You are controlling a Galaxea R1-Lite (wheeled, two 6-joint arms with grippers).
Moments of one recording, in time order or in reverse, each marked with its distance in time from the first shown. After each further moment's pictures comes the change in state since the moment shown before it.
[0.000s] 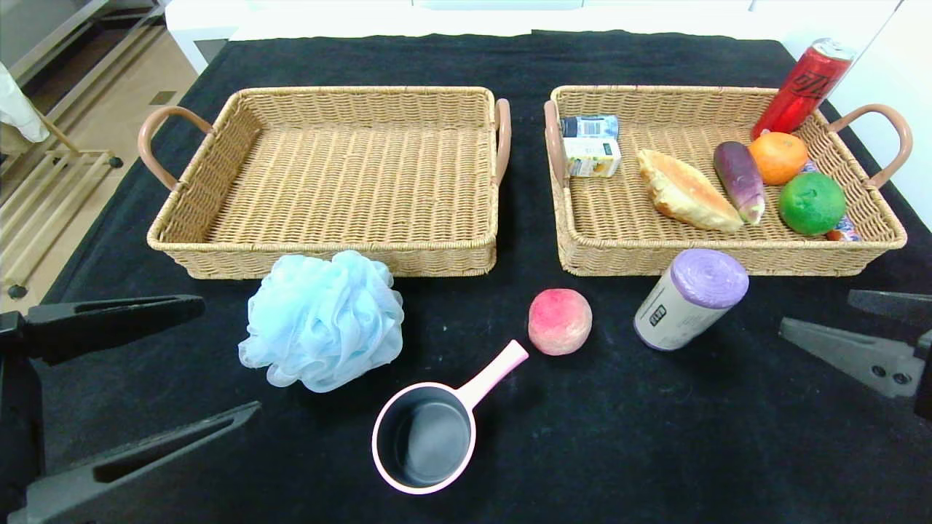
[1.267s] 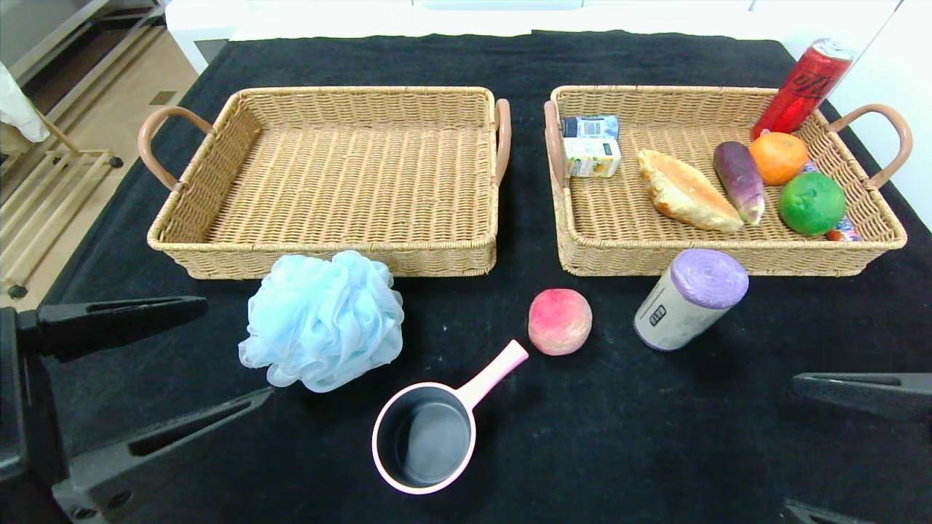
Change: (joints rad) left arm -0.001 0.026 -0.010 0.020 0.070 0.000; right arm 0.195 -0.115 0.148 -0.008 0.296 -0.181
